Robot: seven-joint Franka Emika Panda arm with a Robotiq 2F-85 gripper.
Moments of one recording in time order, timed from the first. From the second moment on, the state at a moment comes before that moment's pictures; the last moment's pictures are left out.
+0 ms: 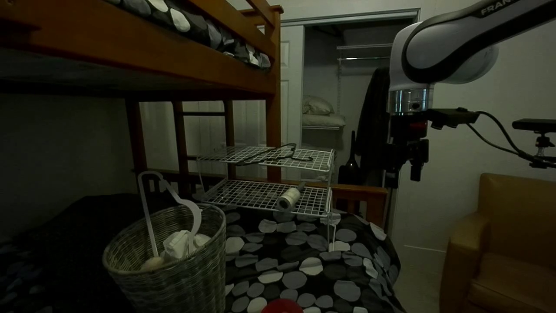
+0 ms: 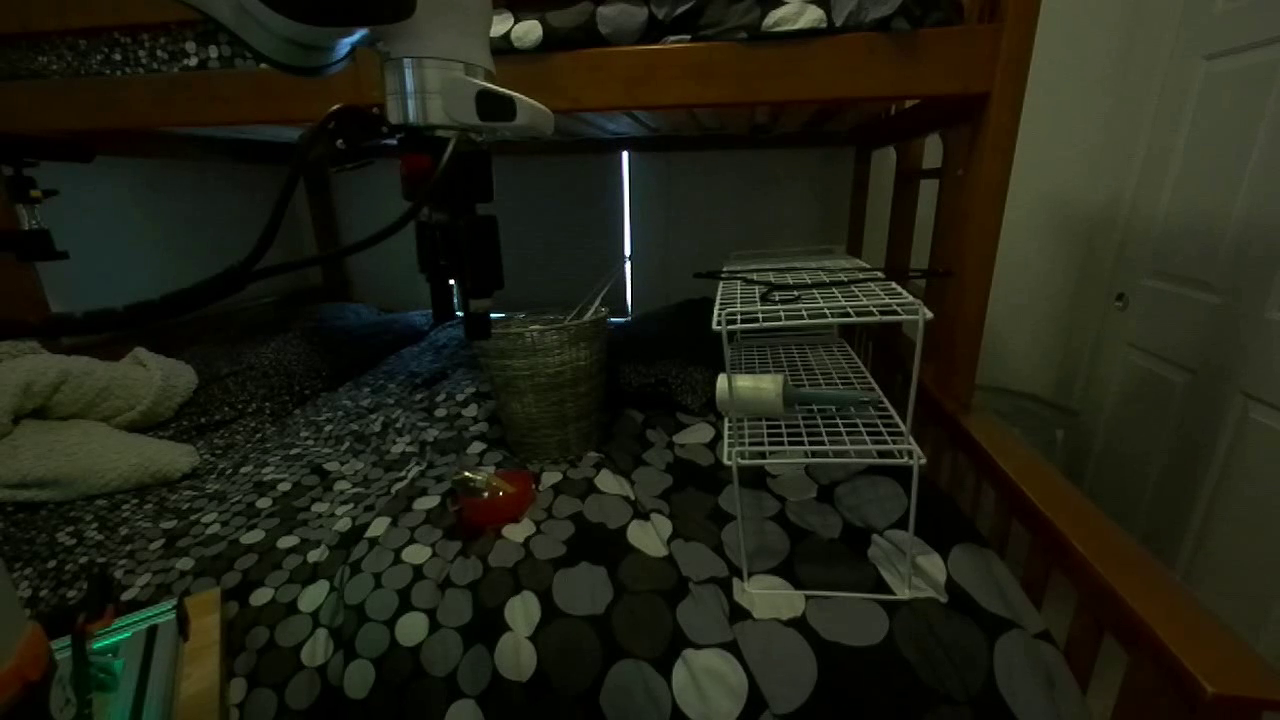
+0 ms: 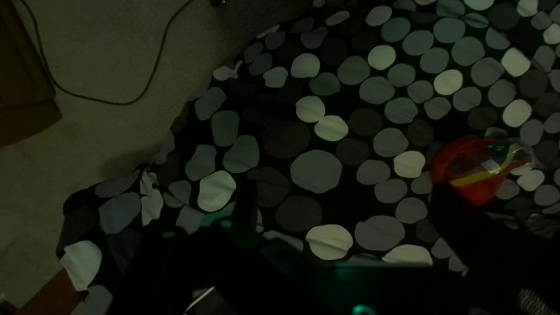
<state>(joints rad) 0.00 -0.60 0.01 -2.49 -0.02 1.86 -0.01</state>
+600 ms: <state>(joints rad) 0.00 -0.60 0.01 -2.48 -0.01 1.88 0.02</state>
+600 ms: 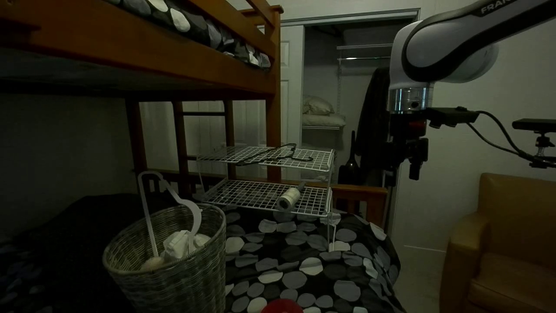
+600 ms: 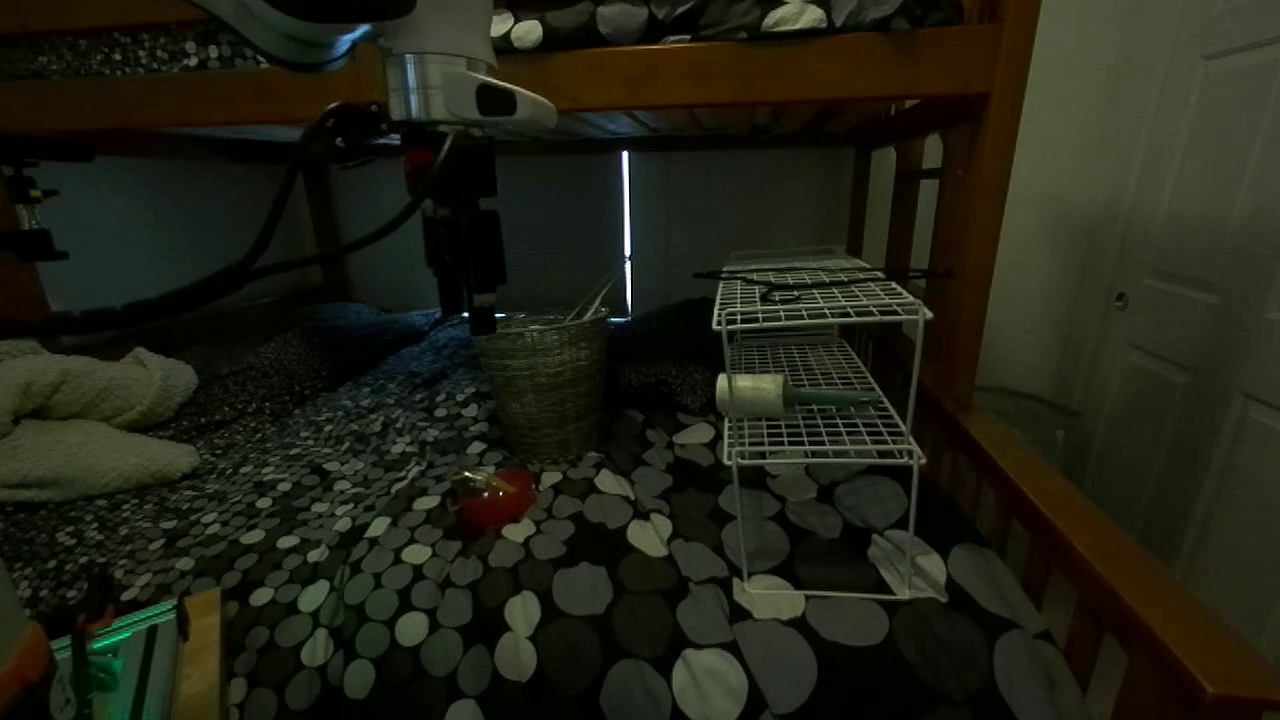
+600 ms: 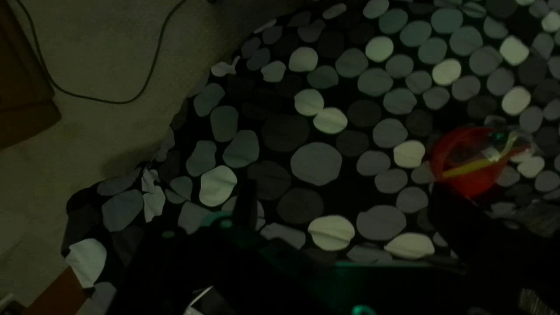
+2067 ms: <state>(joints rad) -0.08 -0.11 -0.13 -1.61 -0.06 1.86 -0.20</state>
